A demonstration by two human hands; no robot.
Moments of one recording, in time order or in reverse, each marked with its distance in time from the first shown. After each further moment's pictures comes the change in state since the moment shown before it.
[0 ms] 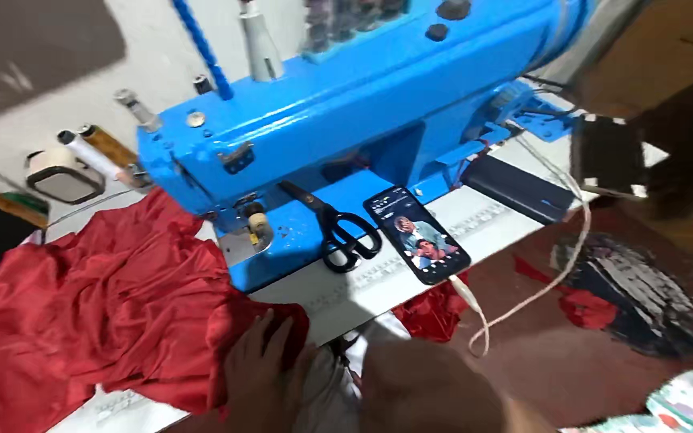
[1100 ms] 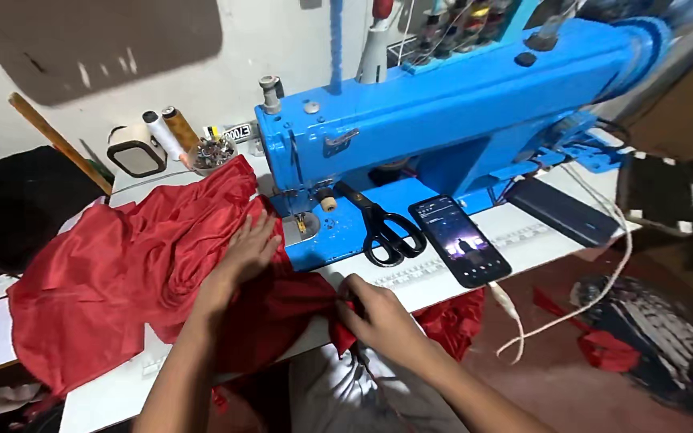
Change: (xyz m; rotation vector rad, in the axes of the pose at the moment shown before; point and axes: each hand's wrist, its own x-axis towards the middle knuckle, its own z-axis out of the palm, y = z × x) left_hand 0.144 -0.127 -0.025 0.041 -0.436 -0.008; right_hand 0.000 0.092 0.059 -0.590 -0.039 0.549
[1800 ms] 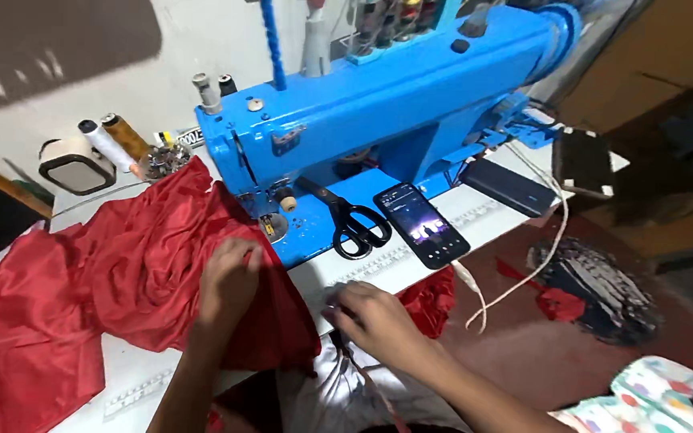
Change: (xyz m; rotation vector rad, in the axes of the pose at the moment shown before) left_hand -0.029 0.052 0.014 -0.096 0.379 0.067; right_hand -0.026 0.005 -0.014 -0.131 0.038 0.007
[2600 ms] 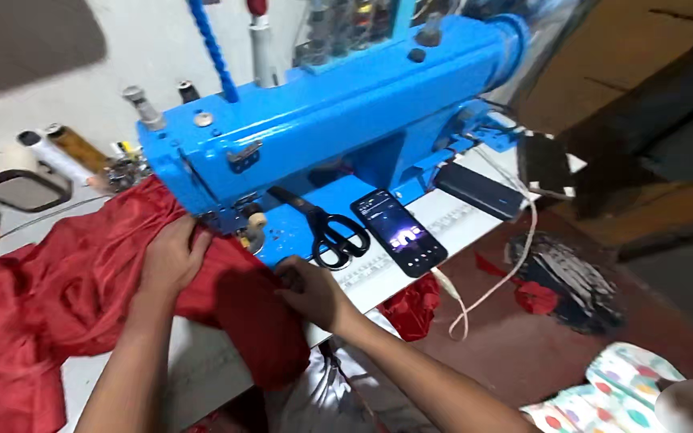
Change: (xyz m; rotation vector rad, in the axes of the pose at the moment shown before) left_hand 0.065 -0.081 -0.001 0.167 0.016 0.168; right_hand 0.073 -0.006 0.014 0.459 -0.119 0.298
